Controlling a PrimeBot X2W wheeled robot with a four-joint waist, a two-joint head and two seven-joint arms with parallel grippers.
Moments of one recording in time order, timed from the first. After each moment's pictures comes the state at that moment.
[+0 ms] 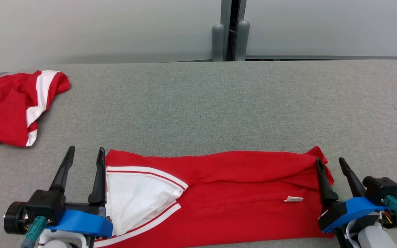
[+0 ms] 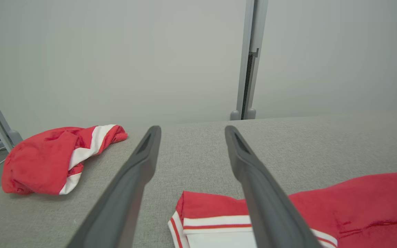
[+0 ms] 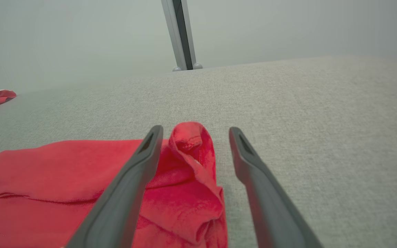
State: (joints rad) left arm -0.19 0.37 -0.39 0.11 -0.44 0.23 -0.26; right arm -0.23 -0.19 0.07 0.52 0.28 0.13 -0.26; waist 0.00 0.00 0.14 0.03
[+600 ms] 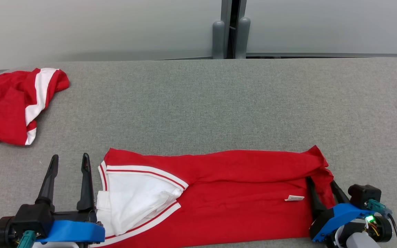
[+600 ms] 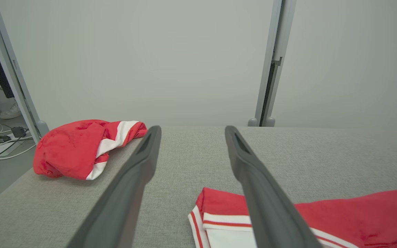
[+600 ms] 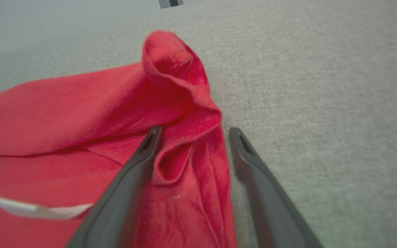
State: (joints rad) left arm -0.10 0.13 -0.05 0.11 -0.19 0.05 -0.26; right arm -0.32 -0.16 0.12 0.81 0.33 0.13 -0.27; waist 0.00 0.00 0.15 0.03
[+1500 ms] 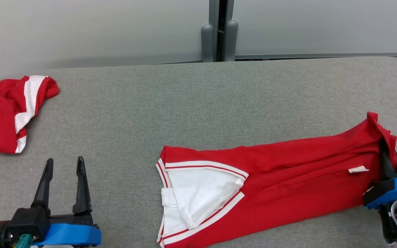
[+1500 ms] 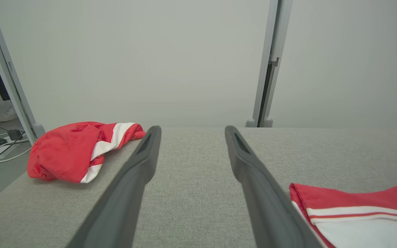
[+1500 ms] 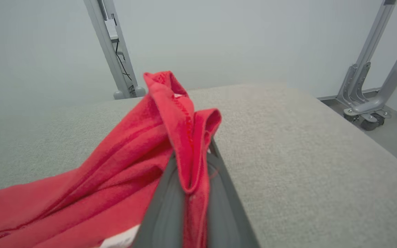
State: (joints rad) left arm -0.09 0.05 0.06 0.13 -0.10 -0.03 -0.26; right arm -0.34 -0.30 -0.09 0.65 0.29 0.13 -0.26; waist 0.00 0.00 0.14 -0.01
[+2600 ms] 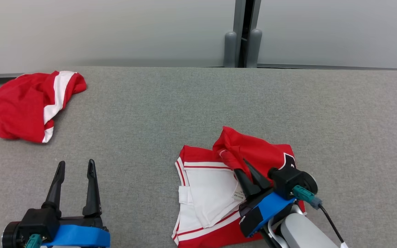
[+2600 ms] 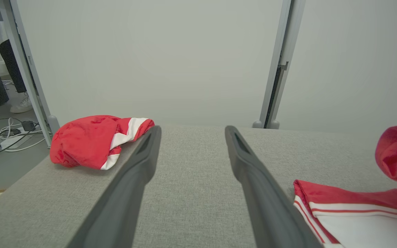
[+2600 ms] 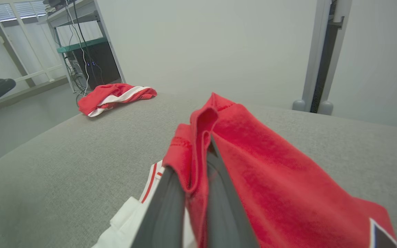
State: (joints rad) left arm -0.08 0.05 0.02 0.14 -0.13 -0.03 -0.26; right arm -0.36 -0.07 0.47 0.48 0.25 0.13 -0.26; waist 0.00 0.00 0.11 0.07
